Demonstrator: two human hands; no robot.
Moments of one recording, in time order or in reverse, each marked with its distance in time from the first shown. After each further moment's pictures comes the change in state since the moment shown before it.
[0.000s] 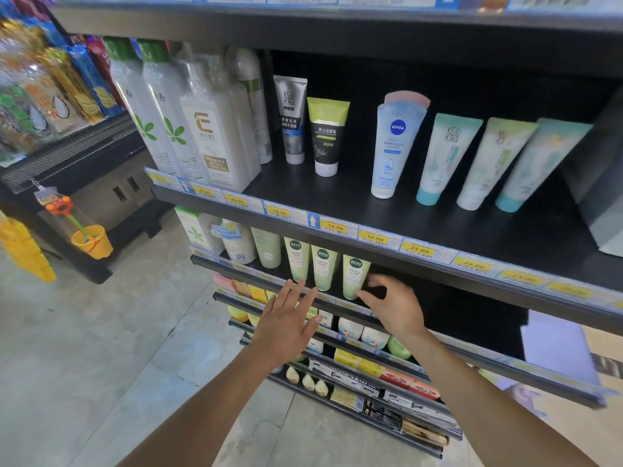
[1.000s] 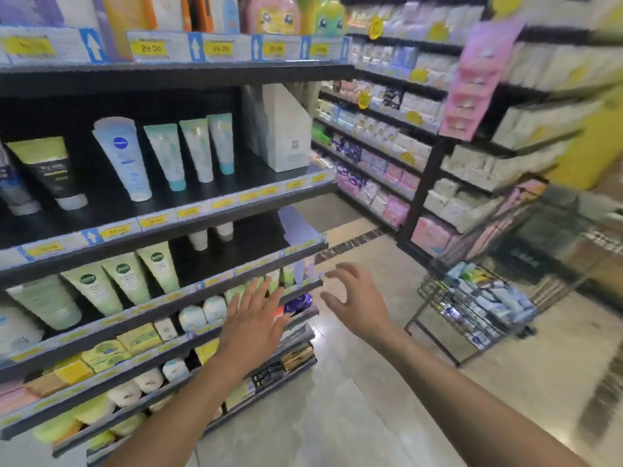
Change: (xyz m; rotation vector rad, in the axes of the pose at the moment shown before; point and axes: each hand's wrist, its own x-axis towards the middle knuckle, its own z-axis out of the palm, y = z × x) left_hand -0.130 0.151 -0.014 0.061 0.087 0.826; right_hand -0.352 -0.024 -0.099 -0.263 0.601 0.368
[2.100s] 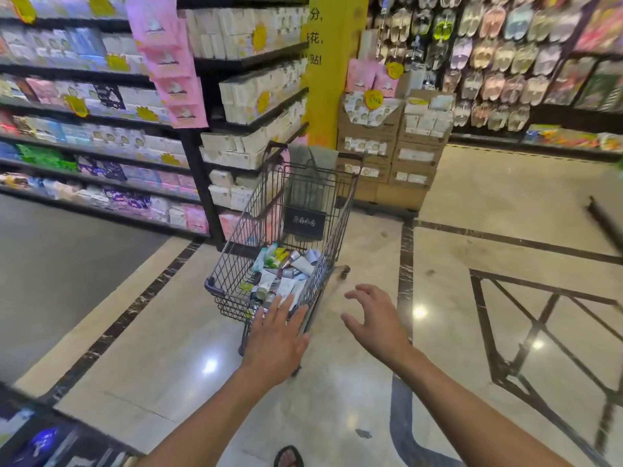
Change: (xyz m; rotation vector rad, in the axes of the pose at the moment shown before) left_hand 0.161 0.599 0.143 0.001 -0.207 0.761; right_hand -0.238 0.462 -0.306 -0.199 0.308 0.694
